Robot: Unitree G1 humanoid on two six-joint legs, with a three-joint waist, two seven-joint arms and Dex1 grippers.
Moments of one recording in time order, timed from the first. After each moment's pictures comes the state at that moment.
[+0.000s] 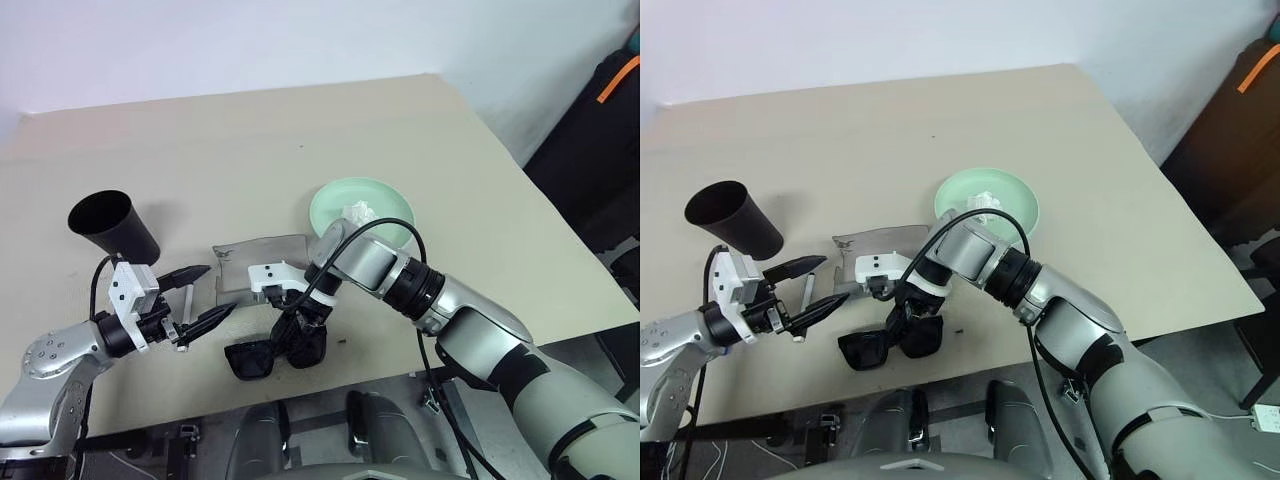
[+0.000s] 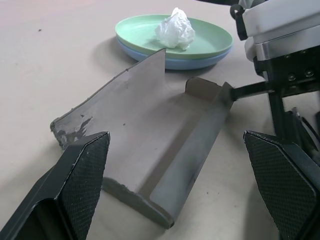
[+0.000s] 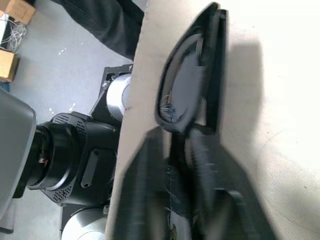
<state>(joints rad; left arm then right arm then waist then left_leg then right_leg) 0.15 0.68 0.30 -0.25 -0.56 0.20 -0.99 -1.08 -0.16 0.82 0.36 0.17 0.86 1.52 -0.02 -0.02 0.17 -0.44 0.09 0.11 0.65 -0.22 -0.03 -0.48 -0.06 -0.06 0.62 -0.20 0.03</state>
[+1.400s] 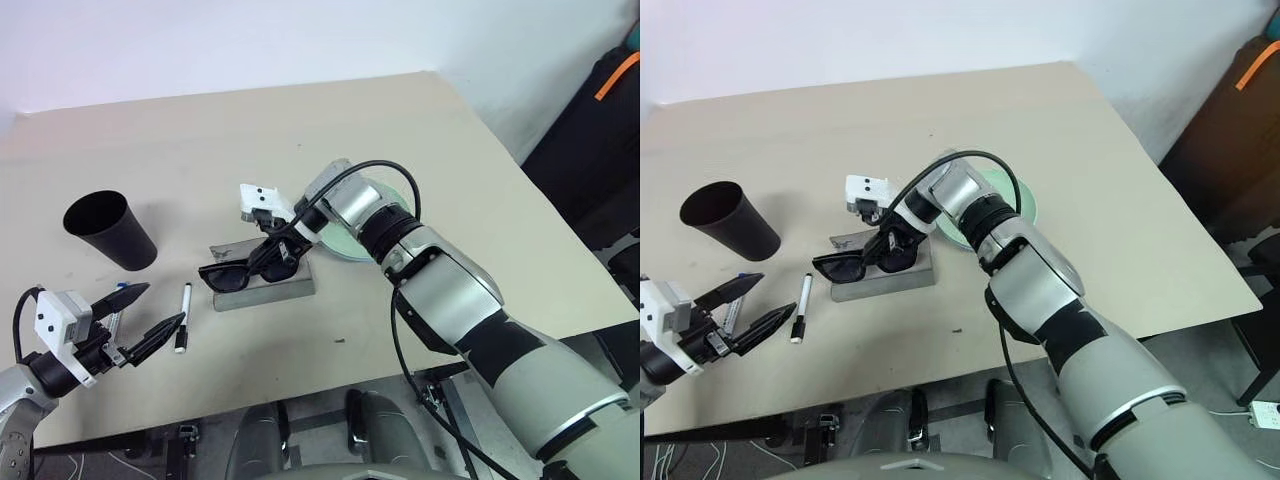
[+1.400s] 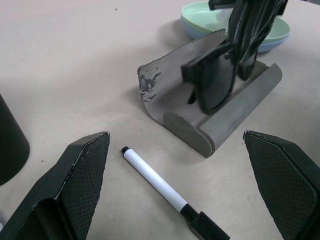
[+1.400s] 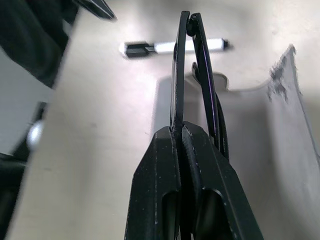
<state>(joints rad) 0.38 0.64 0.55 -0.32 -0.62 0.21 -0.95 -1.38 0.03 0.46 1.15 0.00 0.26 1.44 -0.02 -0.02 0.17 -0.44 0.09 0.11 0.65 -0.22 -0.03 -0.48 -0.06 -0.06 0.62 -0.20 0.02</state>
